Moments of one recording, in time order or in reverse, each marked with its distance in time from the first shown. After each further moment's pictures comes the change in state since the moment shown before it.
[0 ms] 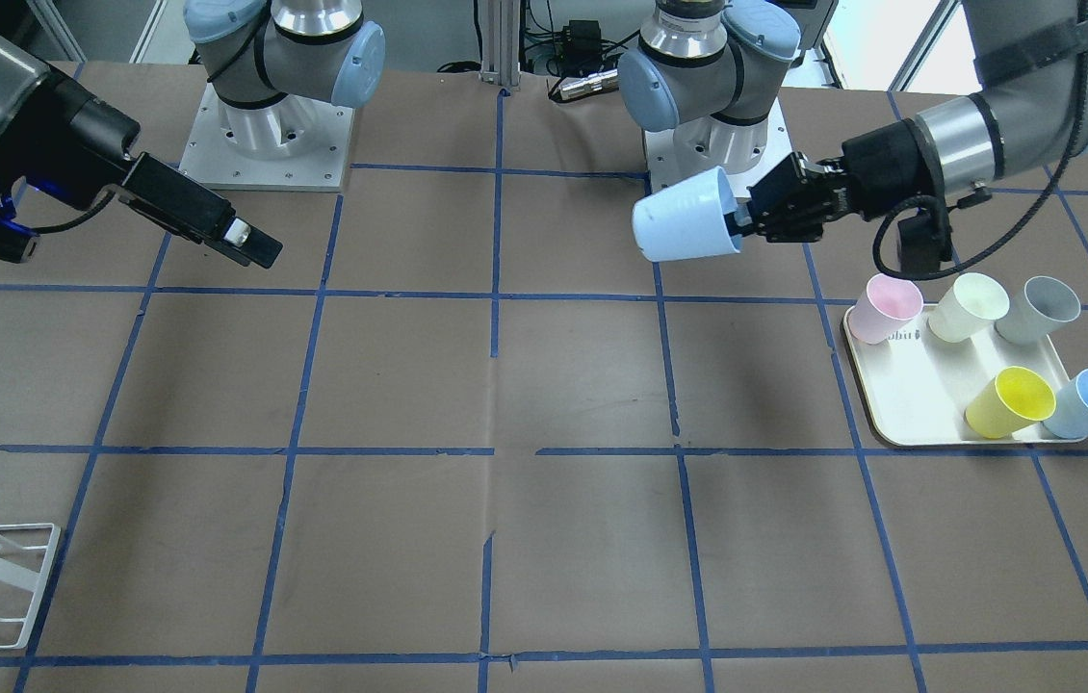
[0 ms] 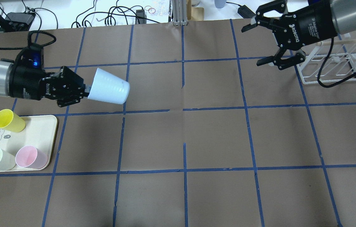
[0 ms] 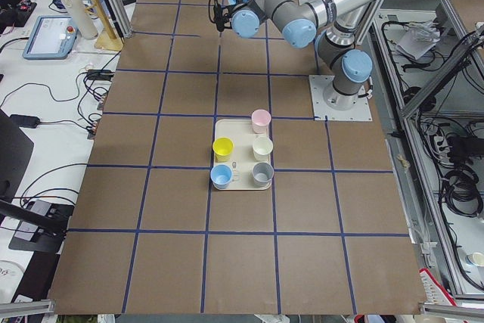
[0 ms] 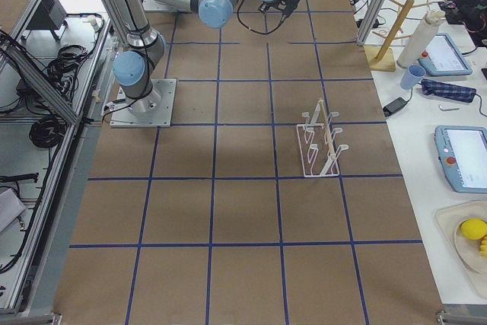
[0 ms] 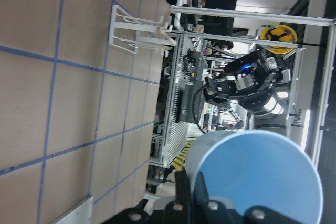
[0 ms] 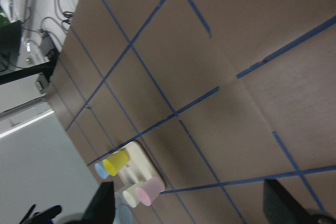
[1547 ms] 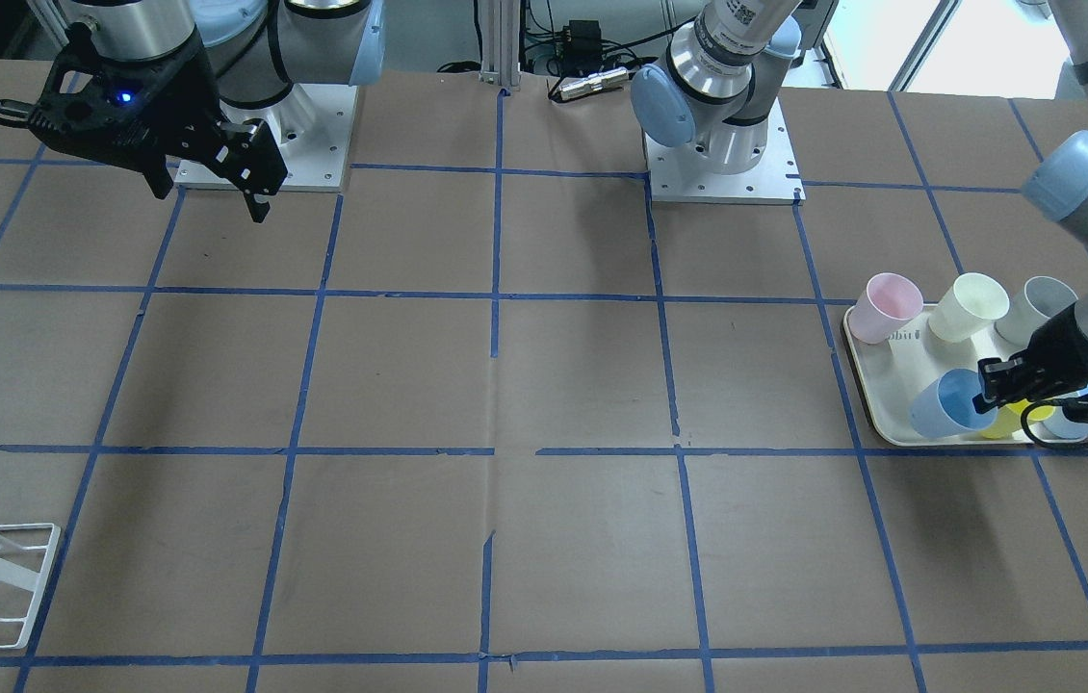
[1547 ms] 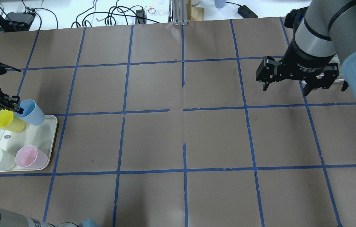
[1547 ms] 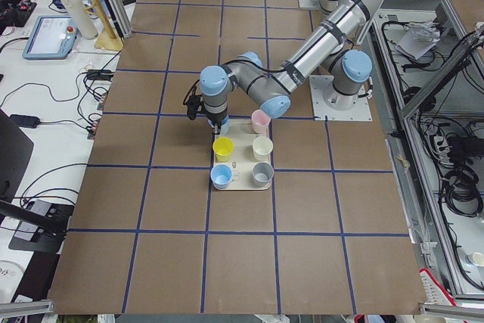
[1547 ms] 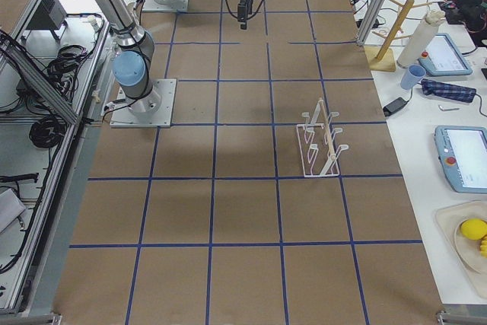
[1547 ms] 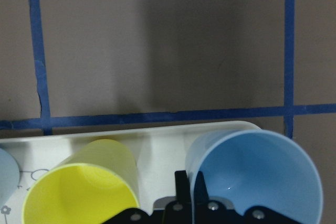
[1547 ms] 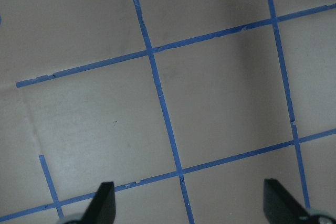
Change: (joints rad) left arm 0.156 -0.398 0.074 0.804 0.710 0.132; right arm 0.276 -0.070 -0.009 -0.007 -0.824 -0.093
